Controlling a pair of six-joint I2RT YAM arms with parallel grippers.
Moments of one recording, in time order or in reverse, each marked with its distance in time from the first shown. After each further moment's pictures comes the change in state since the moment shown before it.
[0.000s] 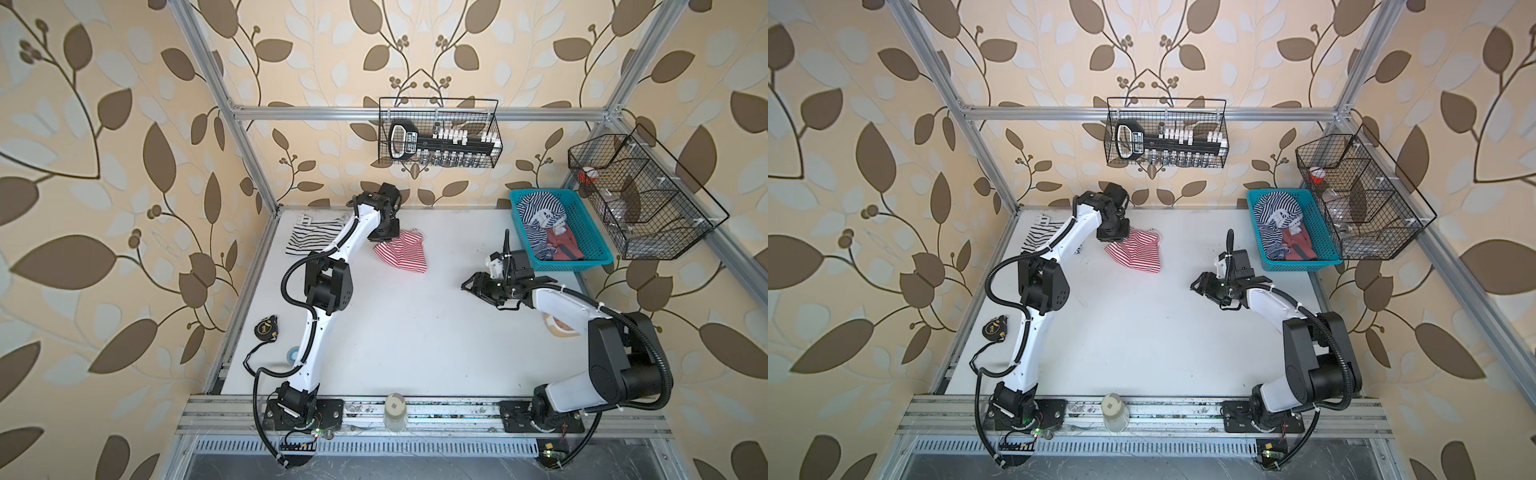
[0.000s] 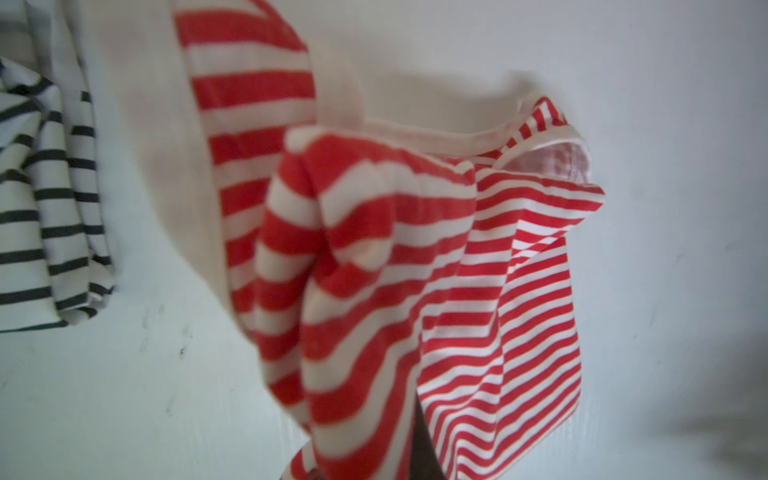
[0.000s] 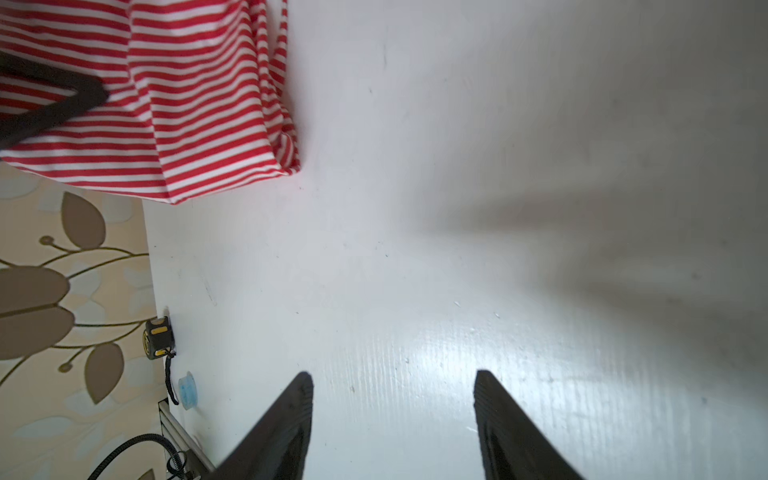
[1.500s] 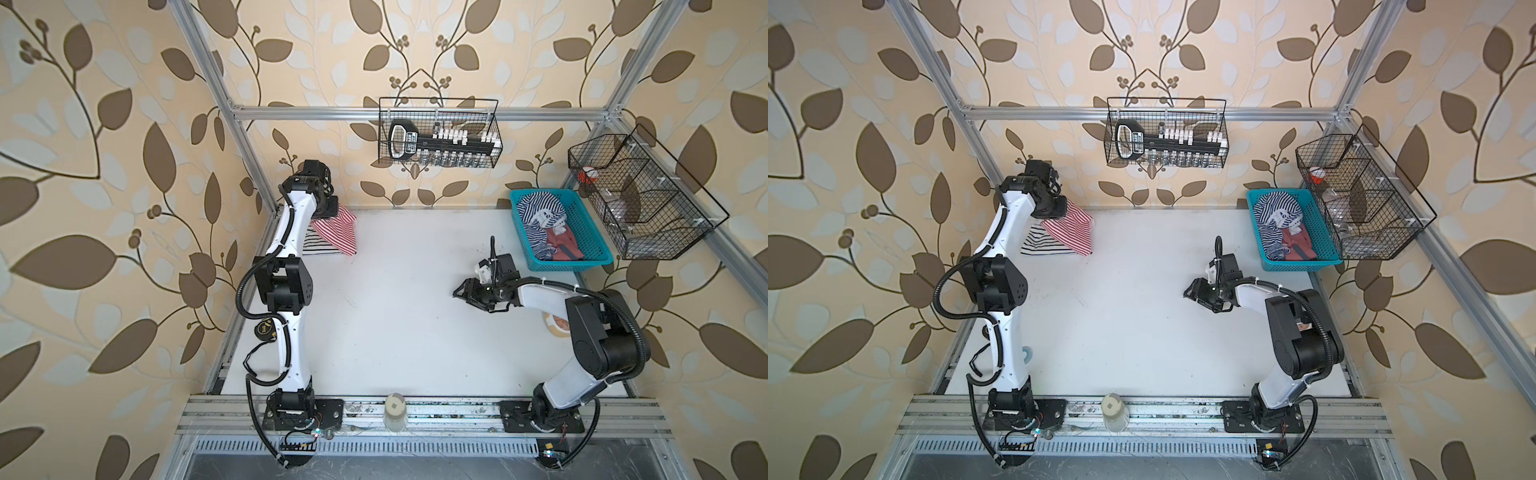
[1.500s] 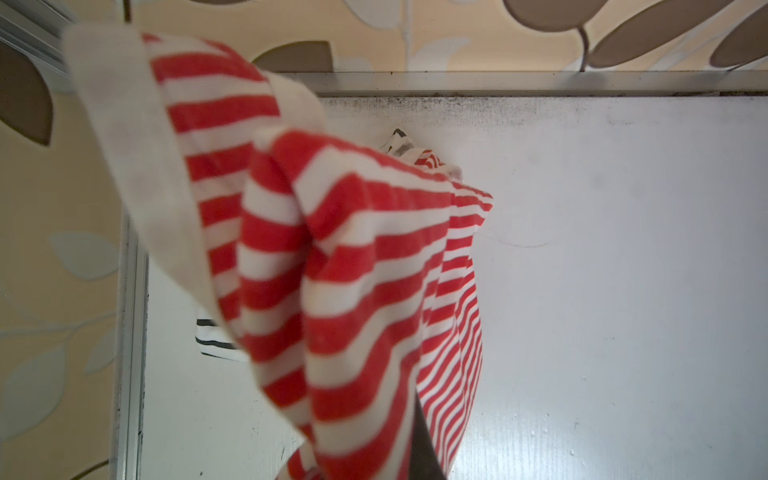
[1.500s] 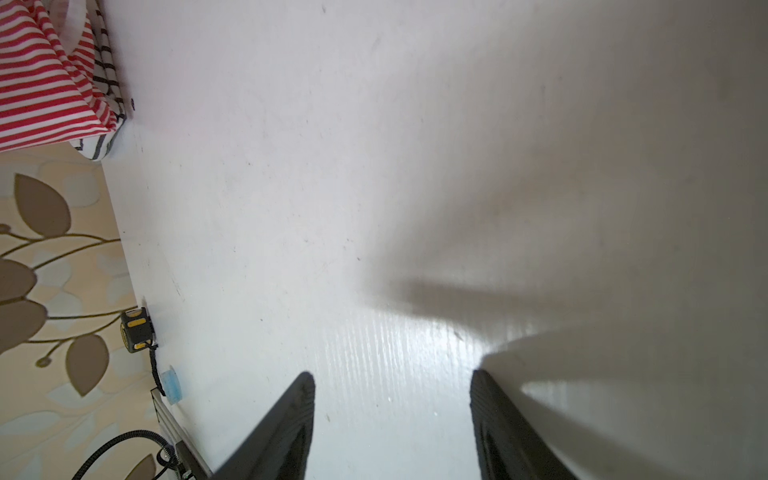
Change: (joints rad) left arm 0.343 -0.195 -0.076 0.074 0.010 0.347; right arm 0.047 0.169 0.015 0.092 -0.025 0.022
